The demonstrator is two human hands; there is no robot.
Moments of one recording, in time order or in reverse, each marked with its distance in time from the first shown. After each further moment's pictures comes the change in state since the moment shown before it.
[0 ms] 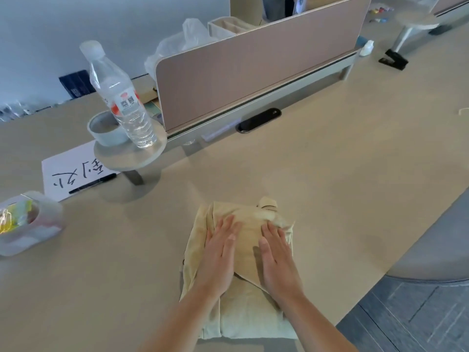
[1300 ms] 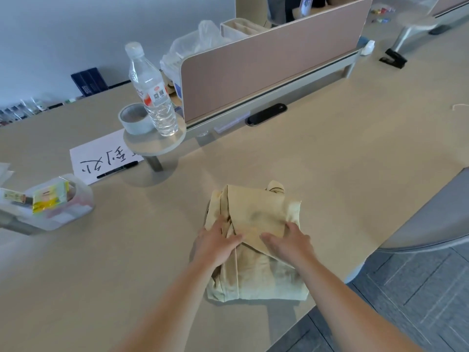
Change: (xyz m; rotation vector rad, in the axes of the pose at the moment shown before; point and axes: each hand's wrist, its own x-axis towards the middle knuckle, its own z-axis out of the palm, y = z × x) left_hand -0.029 0.005 -0.052 0.212 -0.141 -0.544; right_hand -0.023 -0.022 -0.018 -0.073 -0.064 0.501
